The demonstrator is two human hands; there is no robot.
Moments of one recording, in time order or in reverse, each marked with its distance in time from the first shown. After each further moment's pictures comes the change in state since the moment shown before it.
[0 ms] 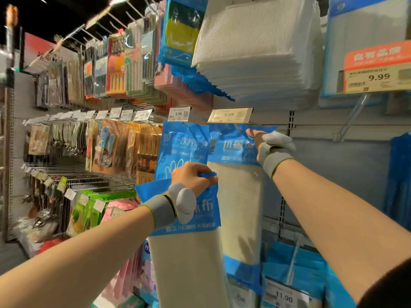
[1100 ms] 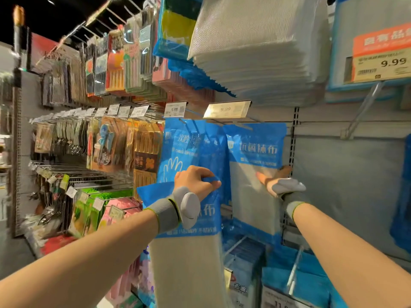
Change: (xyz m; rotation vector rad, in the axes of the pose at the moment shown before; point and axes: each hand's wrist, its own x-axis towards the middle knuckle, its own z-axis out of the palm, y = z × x) left_hand 0.010 -0.005 0.029 0.113 -0.002 0.000; right_hand -0.034 0.096 -0.023 -0.196 0.191 0.064
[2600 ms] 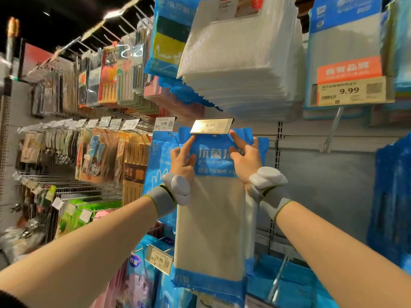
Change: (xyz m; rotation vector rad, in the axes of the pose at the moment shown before) left_hand 0.044 0.018 -0.005 -0.510 0.193 0.093; right_hand -0.071 -0.087 -0.016 0.281 -0.151 -0.505
